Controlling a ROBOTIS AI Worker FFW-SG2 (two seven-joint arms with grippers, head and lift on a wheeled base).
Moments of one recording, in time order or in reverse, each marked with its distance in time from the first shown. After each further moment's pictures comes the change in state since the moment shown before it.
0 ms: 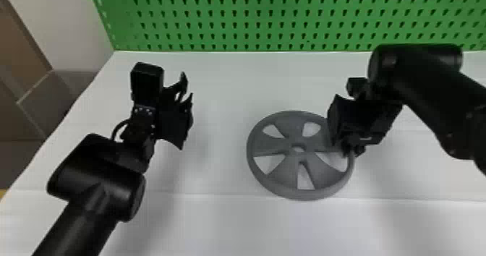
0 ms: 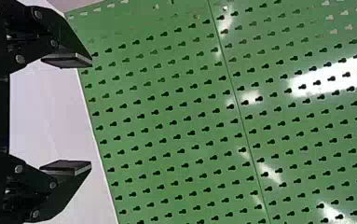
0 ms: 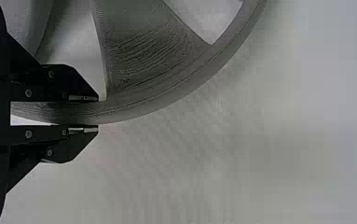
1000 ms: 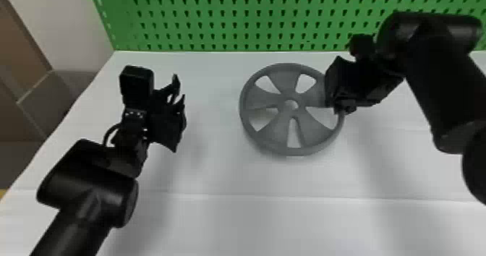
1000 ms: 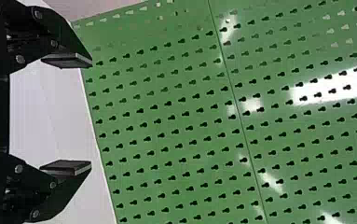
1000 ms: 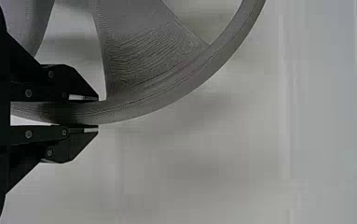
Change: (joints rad) left arm 0.045 0.001 0.043 -0.040 0.007 0.000 0.000; right arm 0.102 0.000 -0.080 -0.431 -0.011 0.018 0.002
